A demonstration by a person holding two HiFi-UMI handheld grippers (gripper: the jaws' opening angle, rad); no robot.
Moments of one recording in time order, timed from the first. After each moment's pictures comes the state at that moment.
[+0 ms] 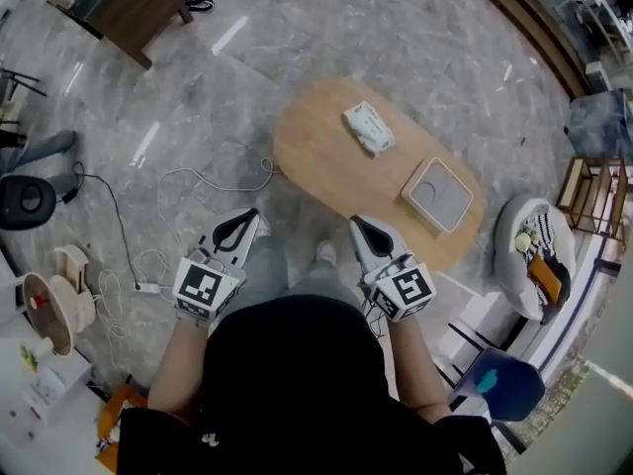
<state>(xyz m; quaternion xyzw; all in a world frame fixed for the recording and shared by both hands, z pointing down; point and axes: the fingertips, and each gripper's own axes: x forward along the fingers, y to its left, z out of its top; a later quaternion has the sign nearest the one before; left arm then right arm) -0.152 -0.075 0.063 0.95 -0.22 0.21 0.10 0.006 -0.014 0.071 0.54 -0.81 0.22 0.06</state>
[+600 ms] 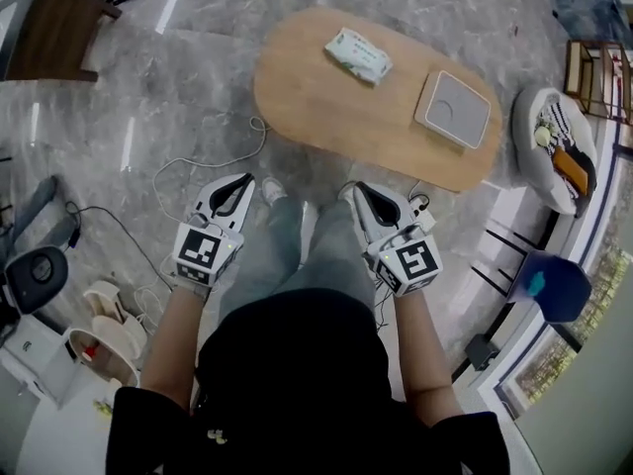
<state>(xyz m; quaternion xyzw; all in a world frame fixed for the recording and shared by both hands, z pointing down) -0.152 -0.148 0.212 0.95 -0.05 0.29 0.13 -0.011 -0.040 0.176 0.66 -0.69 0.28 0.09</state>
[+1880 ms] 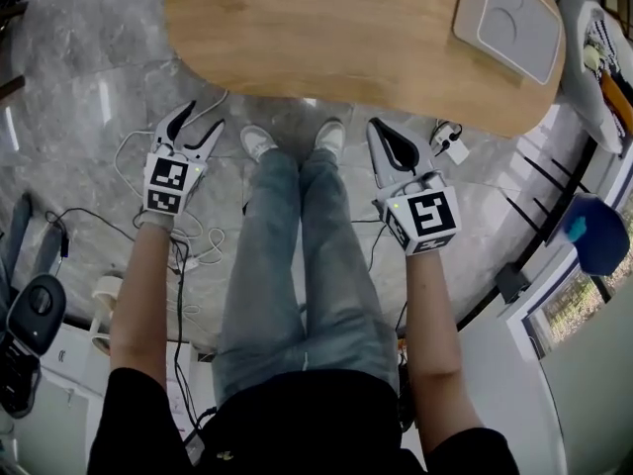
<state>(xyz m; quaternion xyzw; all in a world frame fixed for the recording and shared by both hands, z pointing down) -0.123 -0.155 0.629 0.89 0.03 0.45 0.09 0.074 0.014 0.505 0.70 -0.60 0.36 0.15</state>
